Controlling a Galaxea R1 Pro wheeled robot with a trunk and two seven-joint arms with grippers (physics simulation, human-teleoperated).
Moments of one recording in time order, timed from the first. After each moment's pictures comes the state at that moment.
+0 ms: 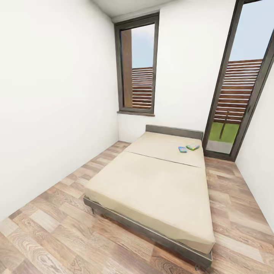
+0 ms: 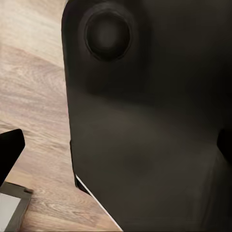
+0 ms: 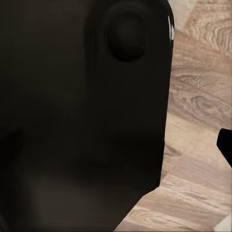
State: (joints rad) left arm 0.00 0.00 0.00 0.00 0.00 0.00 0.00; right arm 0.00 0.00 0.00 0.00 0.00 0.00 0.00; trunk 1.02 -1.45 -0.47
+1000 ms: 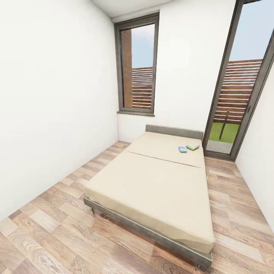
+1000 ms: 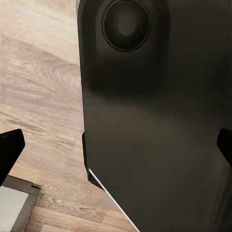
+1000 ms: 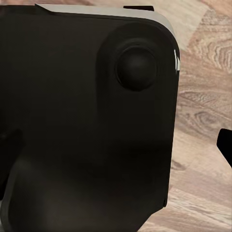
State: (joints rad) left arm 0.02 0.02 0.00 -0.01 0.00 0.00 0.00; right arm -0.03 0.01 0.00 -0.01 -0.01 0.00 0.00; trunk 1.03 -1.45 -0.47
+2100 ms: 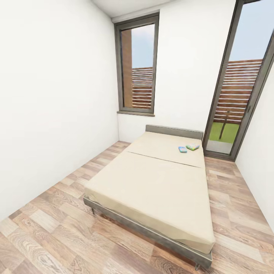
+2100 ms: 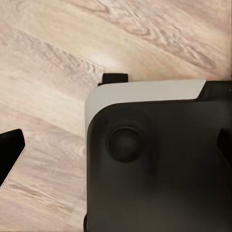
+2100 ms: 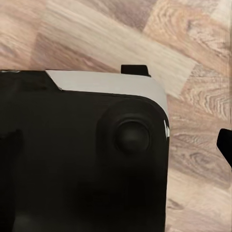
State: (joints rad) left arm -0.05 0.02 0.00 -0.09 0.01 -0.08 0.00; right arm -0.07 0.01 0.00 -0.08 0.00 -0.03 0.00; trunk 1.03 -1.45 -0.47
